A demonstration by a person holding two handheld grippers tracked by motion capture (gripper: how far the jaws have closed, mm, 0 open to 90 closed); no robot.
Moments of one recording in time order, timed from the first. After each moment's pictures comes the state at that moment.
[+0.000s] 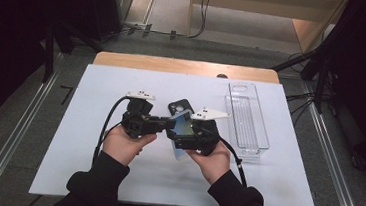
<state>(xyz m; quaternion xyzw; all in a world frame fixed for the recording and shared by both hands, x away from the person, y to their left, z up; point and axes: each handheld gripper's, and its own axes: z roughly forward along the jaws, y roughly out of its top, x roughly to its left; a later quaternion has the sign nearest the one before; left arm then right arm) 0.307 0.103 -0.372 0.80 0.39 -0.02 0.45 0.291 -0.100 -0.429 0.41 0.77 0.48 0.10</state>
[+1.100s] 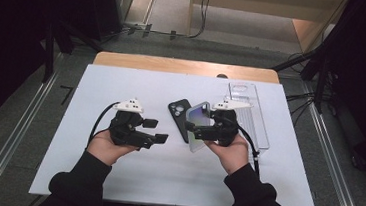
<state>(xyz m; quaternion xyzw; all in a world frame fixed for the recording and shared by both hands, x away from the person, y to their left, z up) 0.302 0.137 -0.399 0.84 0.30 -0.01 0.45 0.309 -0.148 -0.415 0.41 0.77 0.49 0.09</state>
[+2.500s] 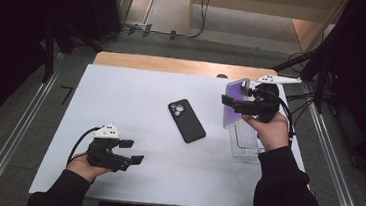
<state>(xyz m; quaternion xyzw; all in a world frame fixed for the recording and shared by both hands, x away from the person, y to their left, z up) 0.270 0.196 -0.457 0.85 0.33 0.01 0.42 0.347 -0.241 -0.368 0.45 0.74 0.49 0.13</state>
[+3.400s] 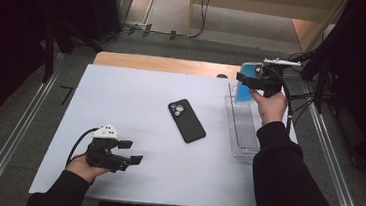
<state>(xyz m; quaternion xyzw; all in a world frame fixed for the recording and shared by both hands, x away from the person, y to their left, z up) 0.270 0.199 -0.460 0.84 0.34 0.01 0.42 0.443 -0.283 -0.405 0.57 0.67 0.43 0.19</state>
